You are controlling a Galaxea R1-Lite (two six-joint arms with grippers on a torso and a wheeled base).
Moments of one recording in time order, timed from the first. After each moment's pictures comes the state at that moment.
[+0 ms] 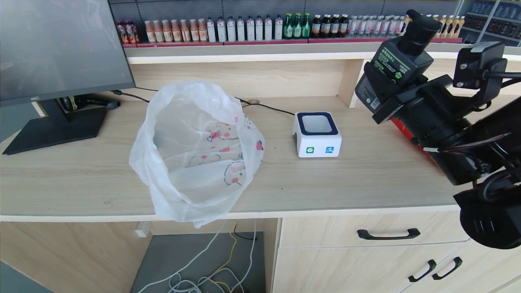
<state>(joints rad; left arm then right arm) 0.00 0.00 0.00 0.00 0.00 0.00 0.39 1.75 -0.78 -1.57 0.11 -0.20</state>
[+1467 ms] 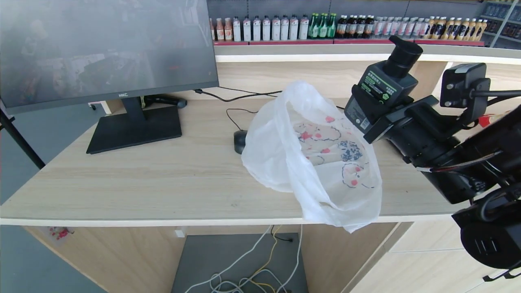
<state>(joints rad) 0.00 0.00 0.00 0.00 0.00 0.00 0.43 1.75 -0.70 -1.57 0.09 -0.16</state>
